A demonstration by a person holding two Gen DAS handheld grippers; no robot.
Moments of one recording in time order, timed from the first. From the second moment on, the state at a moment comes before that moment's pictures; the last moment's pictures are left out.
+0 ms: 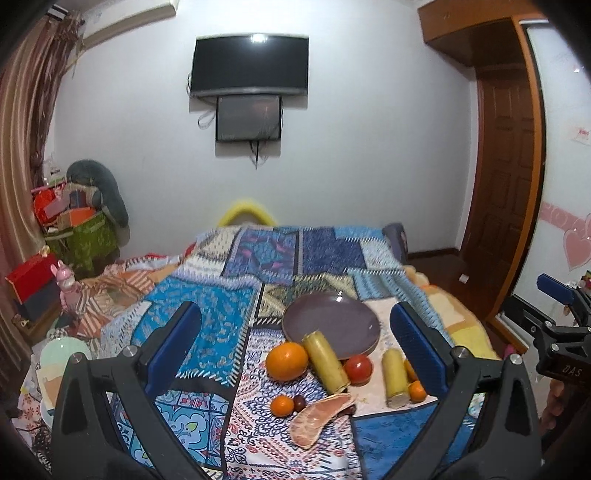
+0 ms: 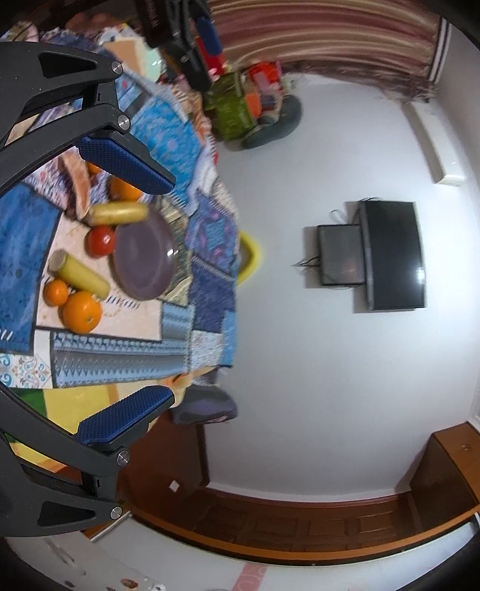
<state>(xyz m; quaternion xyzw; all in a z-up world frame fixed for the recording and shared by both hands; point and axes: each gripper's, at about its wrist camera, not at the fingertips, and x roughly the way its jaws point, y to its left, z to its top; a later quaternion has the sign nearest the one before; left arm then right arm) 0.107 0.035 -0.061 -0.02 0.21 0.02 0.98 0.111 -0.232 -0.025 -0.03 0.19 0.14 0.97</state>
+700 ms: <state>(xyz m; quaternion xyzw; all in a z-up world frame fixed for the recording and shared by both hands) 0.236 0.072 -0.191 -0.02 0.42 -0.03 0.91 0.198 -0.260 -0.126 -0.04 0.38 0.13 0.92</state>
